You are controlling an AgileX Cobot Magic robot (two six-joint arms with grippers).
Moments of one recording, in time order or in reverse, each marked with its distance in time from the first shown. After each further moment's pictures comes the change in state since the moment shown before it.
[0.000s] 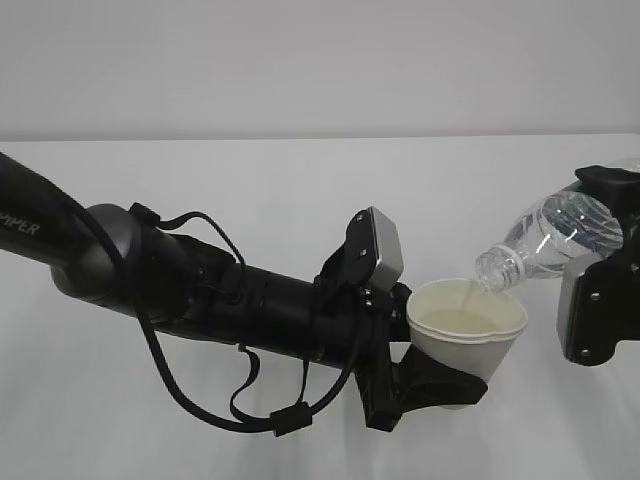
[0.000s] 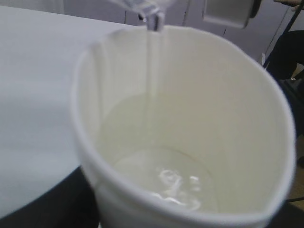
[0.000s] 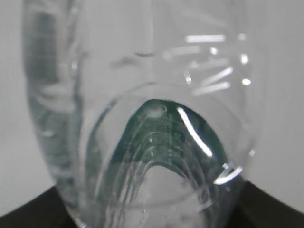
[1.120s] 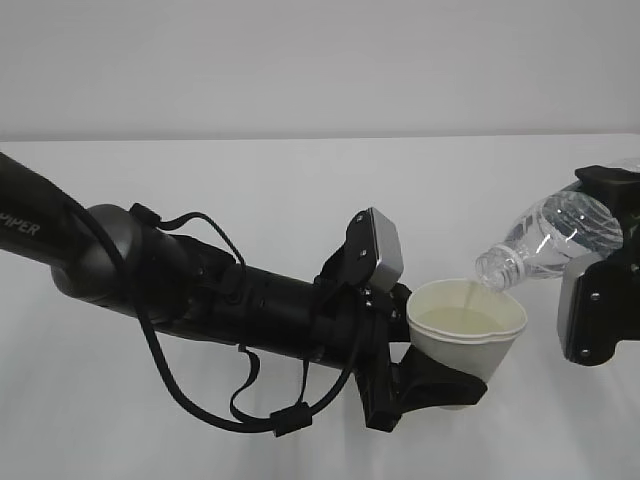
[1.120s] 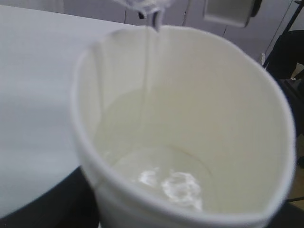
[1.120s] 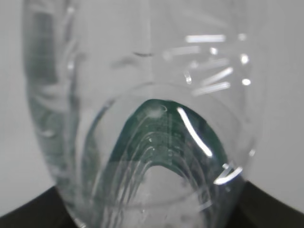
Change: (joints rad) left arm 0.000 0.001 0.000 0.000 0.000 -0.001; right arm 0.000 0.000 0.000 0.000 0.000 0.000
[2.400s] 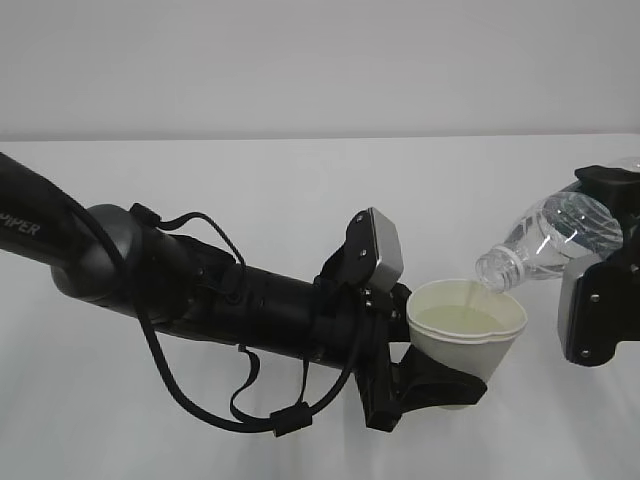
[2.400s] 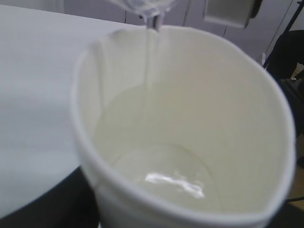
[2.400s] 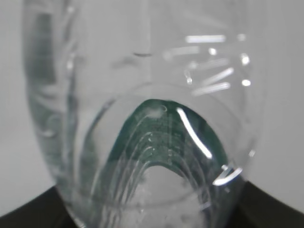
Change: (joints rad) left arm 0.000 0.000 0.000 0.000 0.000 0.000; right arm 0.000 0.000 0.000 0.000 0.000 -0.013
